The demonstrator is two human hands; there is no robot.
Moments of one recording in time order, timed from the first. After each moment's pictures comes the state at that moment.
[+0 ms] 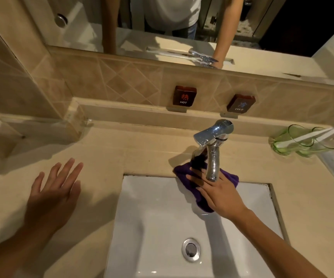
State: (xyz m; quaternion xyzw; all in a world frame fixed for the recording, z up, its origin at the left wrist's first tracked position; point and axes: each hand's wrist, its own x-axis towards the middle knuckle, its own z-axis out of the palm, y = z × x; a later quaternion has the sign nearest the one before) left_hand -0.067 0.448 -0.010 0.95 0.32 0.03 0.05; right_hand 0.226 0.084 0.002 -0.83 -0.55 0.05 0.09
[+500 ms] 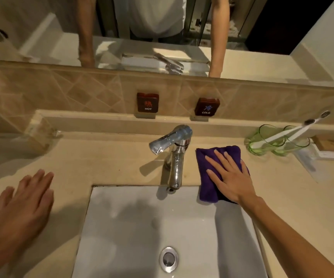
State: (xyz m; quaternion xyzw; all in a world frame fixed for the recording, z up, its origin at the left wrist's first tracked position) left_hand -0.044 0.442 -0.005 0.92 0.37 -0.02 0.12; right_hand 0.322 0.012 0.014 -0.94 -0.30 0.13 0.03
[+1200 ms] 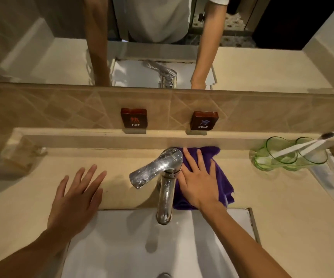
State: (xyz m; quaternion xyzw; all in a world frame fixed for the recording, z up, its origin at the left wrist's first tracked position) left_hand 0.091 0.382 -0.008 0.97 0.23 -0.04 0.01; right_hand 0.325 0.119 -0.003 -0.94 -0.34 0.09 0.05
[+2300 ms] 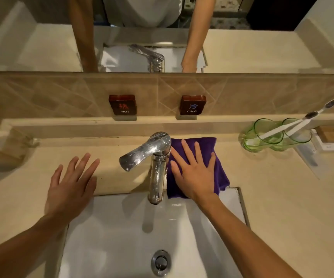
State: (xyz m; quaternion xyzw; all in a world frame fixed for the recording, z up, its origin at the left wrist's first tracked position) left_hand 0.088 0.383 -0.006 0.97 0.23 -0.05 0.04; right_hand 0.305 0.098 0.000 -0.95 -0.29 0.10 0.06
